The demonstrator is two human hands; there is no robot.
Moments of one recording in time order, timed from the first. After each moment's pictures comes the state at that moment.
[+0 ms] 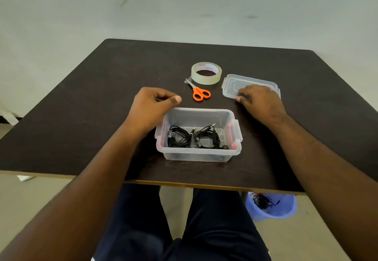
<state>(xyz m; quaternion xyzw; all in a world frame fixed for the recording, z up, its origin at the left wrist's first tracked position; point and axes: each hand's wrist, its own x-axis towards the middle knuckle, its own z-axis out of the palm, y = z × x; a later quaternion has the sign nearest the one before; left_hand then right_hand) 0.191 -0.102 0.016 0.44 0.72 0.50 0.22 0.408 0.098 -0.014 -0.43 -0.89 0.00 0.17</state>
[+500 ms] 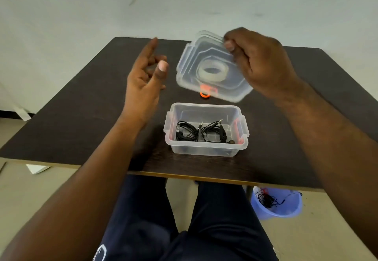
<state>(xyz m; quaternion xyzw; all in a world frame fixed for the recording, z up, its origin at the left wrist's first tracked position) 0.181 -0.115 0.030 0.45 0.56 0.69 0.14 0.369 0.026 0.088 -0.17 -0.91 0.00 0.39</state>
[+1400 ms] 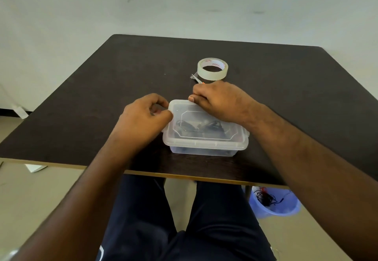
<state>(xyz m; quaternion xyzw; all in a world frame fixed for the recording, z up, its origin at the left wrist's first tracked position) 0.199 -0.154 0.023 0.43 0.79 0.39 0.19 0.335 0.010 0.032 -0.17 -0.98 0.02 0.12</state>
